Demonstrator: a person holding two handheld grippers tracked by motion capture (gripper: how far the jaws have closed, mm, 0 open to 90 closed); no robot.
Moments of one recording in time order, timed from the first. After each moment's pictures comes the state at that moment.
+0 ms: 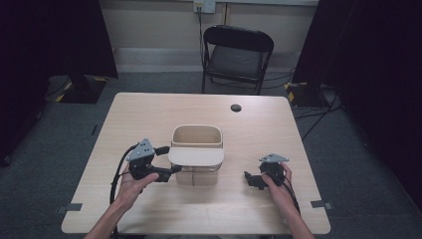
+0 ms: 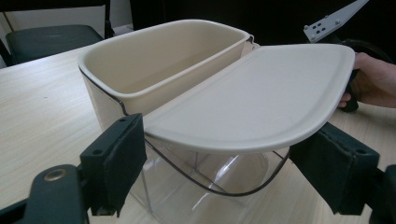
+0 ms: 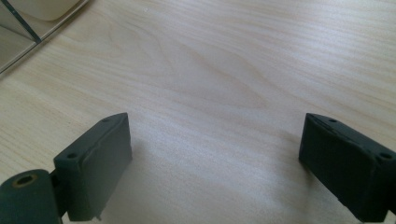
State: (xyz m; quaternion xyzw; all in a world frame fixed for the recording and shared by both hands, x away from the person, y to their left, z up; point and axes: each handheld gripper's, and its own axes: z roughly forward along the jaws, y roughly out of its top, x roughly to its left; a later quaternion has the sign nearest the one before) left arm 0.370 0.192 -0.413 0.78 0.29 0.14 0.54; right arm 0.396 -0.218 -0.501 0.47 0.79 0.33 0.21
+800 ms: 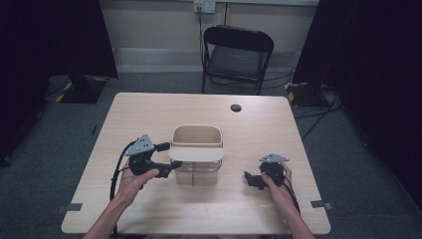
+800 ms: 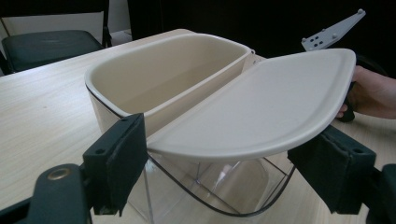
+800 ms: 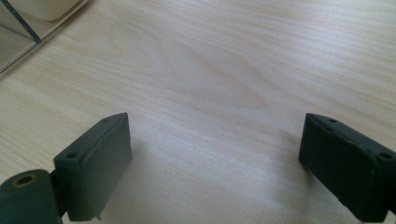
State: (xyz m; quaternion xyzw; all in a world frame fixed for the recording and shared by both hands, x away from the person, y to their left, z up) left arm 0.378 0.193 -0.408 0.77 0.29 0.14 0.55; right arm 0.396 -0.218 -0.501 0.47 0.79 0.33 0.21
